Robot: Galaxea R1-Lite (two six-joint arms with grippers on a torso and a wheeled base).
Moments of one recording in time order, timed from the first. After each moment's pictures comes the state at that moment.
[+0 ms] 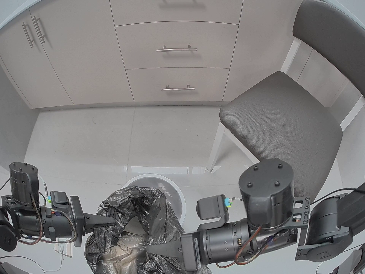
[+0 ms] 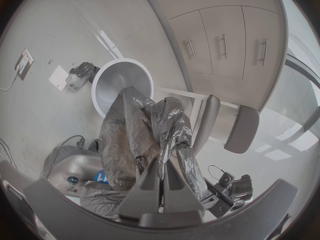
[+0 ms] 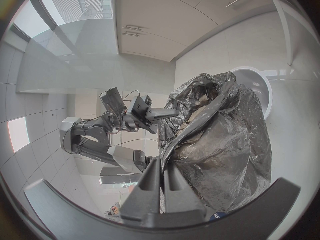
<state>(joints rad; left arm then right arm) -0.29 1.33 -0.30 -0.43 -0.61 -1.11 1.04 1.78 -0.79 -0.60 0.40 0.81</state>
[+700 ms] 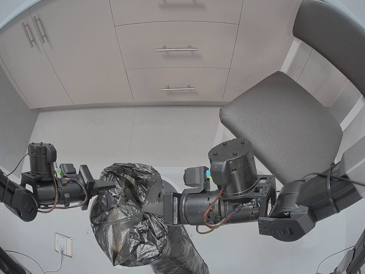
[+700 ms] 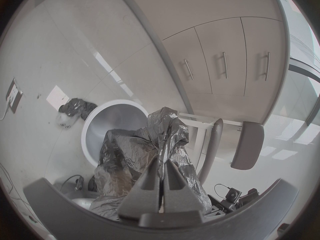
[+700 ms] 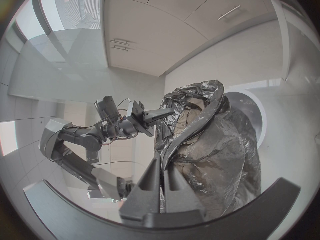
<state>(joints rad) -0.12 1.69 -0.45 -0.68 -0.61 -0.98 0.93 1.97 -0.99 -0.60 0.34 0.76</state>
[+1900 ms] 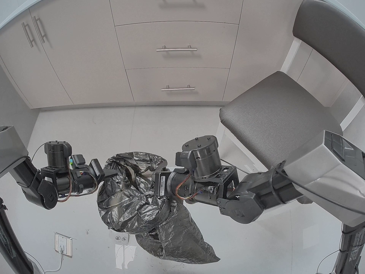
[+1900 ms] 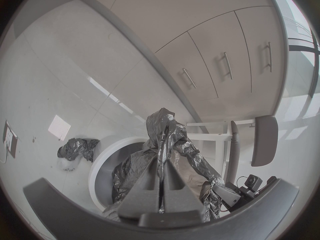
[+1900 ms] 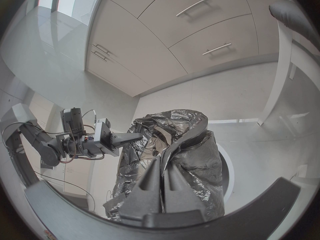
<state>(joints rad) -0.06 2.00 -0.60 -0.90 -0.55 -0.77 0.84 2.25 -1.28 -0.59 0.02 0.51</state>
